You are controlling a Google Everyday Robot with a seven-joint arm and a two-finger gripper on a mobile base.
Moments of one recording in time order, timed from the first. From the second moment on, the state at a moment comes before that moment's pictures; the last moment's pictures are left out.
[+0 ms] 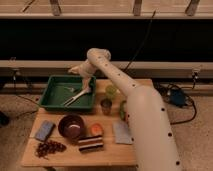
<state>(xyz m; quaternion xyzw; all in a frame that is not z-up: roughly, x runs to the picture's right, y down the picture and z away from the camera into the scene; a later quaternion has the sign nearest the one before) -0.176 -0.048 0.922 -0.10 -0.38 -0.33 0.86</state>
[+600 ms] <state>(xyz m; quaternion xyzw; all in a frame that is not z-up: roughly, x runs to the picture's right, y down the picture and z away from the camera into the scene) -0.169 -0.011 0.934 -0.14 -0.38 -0.34 0.85</state>
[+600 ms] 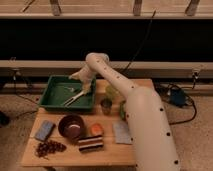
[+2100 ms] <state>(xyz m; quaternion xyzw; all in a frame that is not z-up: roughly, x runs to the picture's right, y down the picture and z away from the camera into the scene) -0.152 0.001 0.961 -0.18 -0.34 -0.35 0.85</state>
